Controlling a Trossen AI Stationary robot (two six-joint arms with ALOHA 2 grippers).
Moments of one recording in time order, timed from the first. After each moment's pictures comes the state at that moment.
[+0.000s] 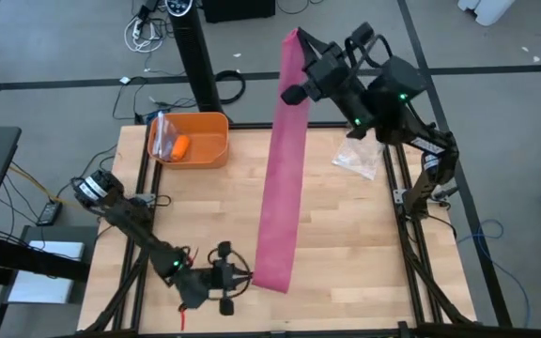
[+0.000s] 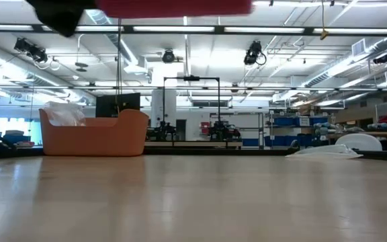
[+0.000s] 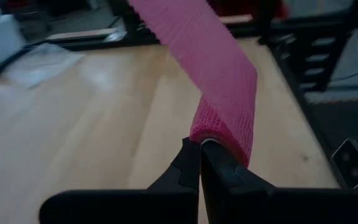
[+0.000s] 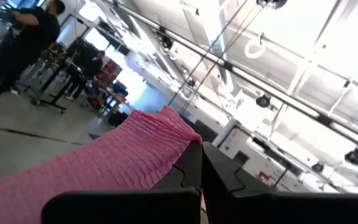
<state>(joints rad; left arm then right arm) -0.80 1.66 0.88 0.27 -0.85 -0.34 -0.02 1.76 2.36 -0.07 0.84 -1.06</state>
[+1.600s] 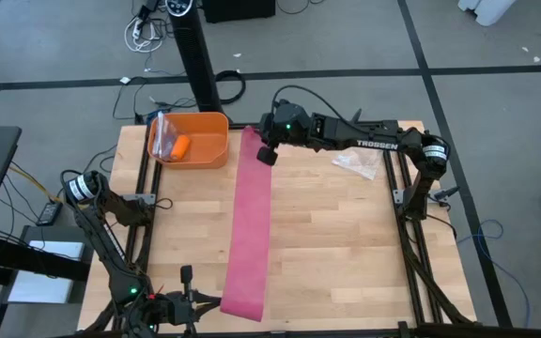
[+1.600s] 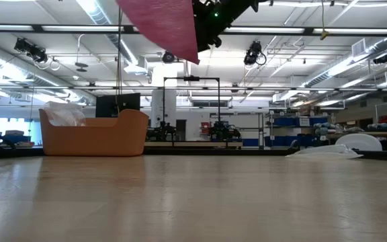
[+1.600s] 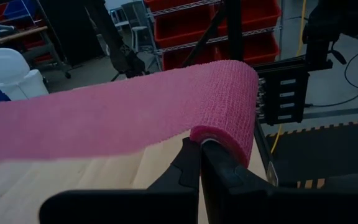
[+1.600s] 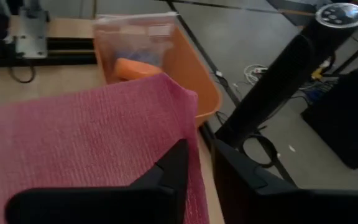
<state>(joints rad) -1.10 1.62 1.07 0.05 -1.20 -0.33 -0.25 1.78 1.63 -0.34 0.27 -0.18</state>
